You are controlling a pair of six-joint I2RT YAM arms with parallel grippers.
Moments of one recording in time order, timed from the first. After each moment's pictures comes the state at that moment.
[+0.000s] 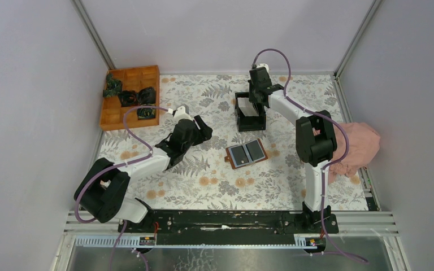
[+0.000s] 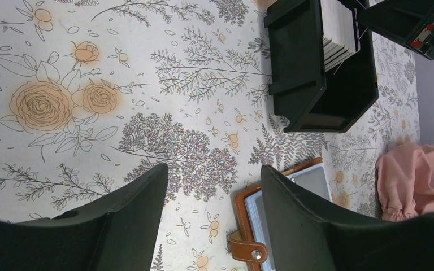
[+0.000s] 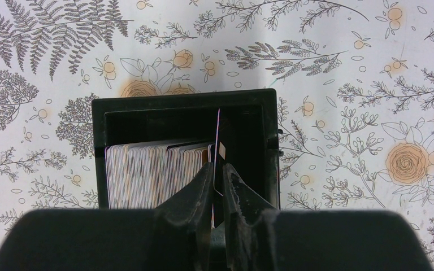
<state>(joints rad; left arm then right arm) -0.57 1.42 0.67 0.26 -0.23 -0.79 0.39 2.10 1.68 -0.34 0.24 0.26</state>
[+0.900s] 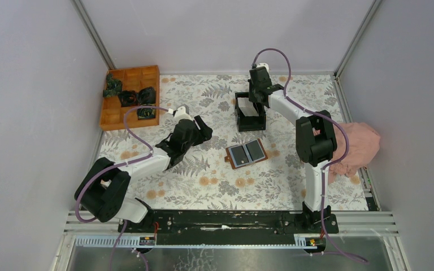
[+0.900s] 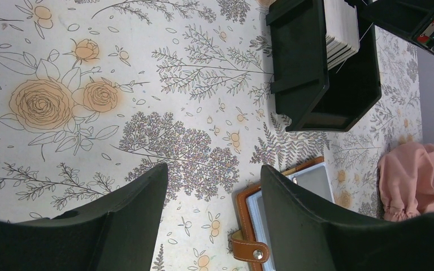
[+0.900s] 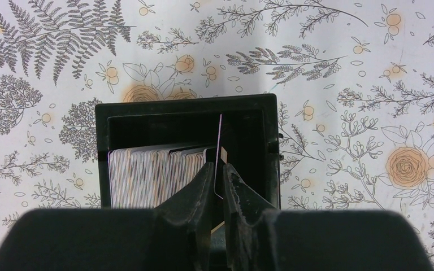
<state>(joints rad) -0.57 1.43 0.67 0.26 -0.22 -0.79 0.38 2.10 1.68 -0.33 0.25 0.26</state>
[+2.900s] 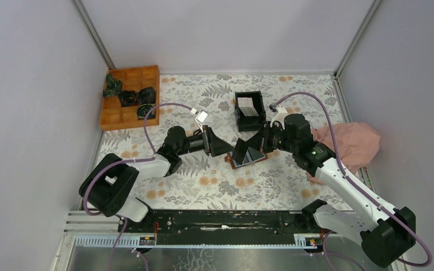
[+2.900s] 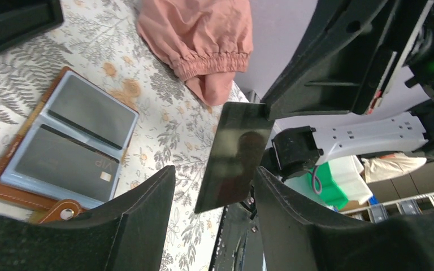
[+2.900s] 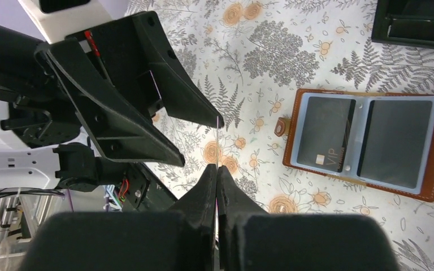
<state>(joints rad) -0.56 1.47 0.52 0.94 0.69 -0.85 0.53 1.00 0.79 -0.27 -0.36 0.56</state>
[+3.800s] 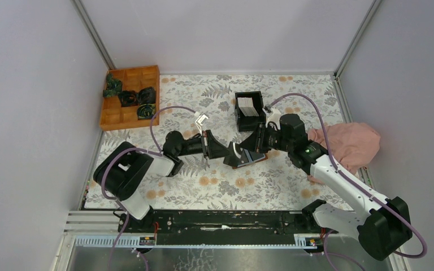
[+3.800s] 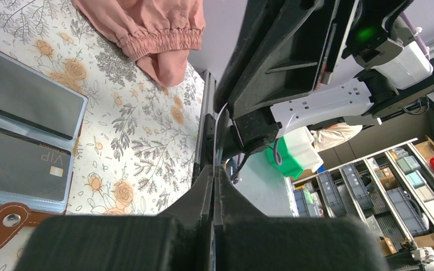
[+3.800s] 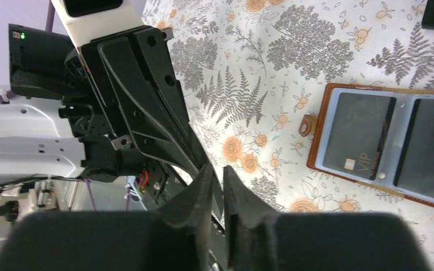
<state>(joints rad) -0.54 1.64 0.49 1.30 0.87 -1.05 0.53 1.07 0.75 -0.14 -0.47 0.63</state>
